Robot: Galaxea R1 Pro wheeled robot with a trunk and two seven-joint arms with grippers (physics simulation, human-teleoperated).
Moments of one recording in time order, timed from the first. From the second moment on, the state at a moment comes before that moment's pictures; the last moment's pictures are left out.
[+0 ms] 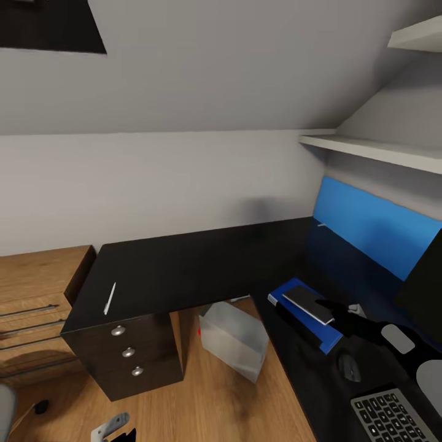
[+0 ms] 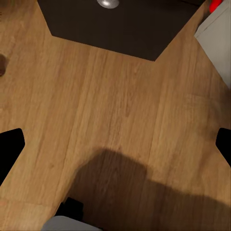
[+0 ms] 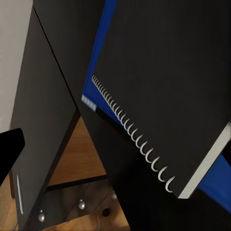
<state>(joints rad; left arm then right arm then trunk) -0.05 -0.04 0.23 -0.91 0.25 0.21 0.09 -0.82 -0.43 0.15 -0.29 -1.07 0.61 0.51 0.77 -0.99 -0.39</state>
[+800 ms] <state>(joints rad) -0.05 -0.04 0.23 -0.91 0.25 0.21 0.09 -0.82 -0.43 0.15 -0.29 -1.07 0.61 0.51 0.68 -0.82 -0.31</state>
